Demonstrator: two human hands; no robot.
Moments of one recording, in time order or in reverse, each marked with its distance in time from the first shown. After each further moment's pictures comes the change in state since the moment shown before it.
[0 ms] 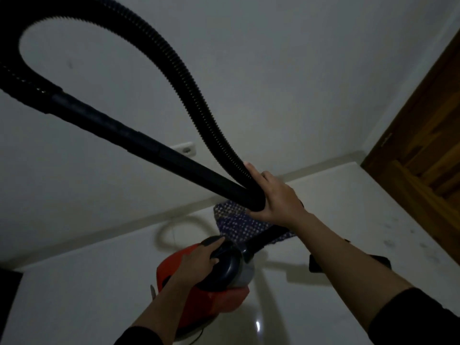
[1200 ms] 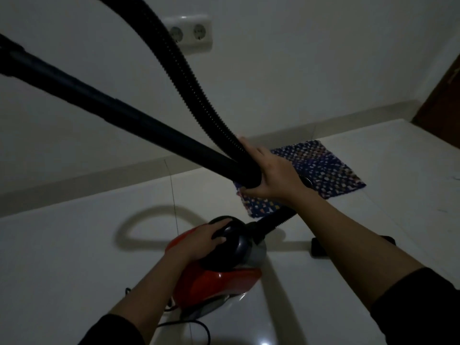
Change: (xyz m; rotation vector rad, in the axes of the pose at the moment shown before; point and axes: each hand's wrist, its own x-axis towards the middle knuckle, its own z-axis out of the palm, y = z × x) left_hand 0.147 -0.282 0.309 -0.142 0.024 0.141; right_hand -0.101 0.089 0.431 -0.164 0.119 -0.117
